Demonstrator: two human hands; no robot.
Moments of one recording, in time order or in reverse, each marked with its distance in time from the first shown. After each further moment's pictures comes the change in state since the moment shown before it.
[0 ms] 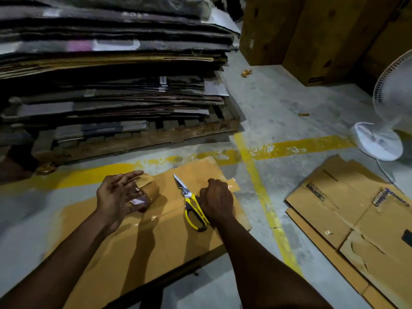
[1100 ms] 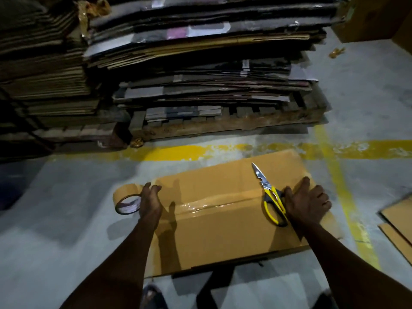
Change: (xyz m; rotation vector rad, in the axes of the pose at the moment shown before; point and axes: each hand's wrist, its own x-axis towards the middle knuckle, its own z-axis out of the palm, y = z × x) left_hand -0.009 -0.061 -0.147 0.242 0.719 -0.087; right_hand 0.007 0.029 0.063 -0.183 0.110 0.269
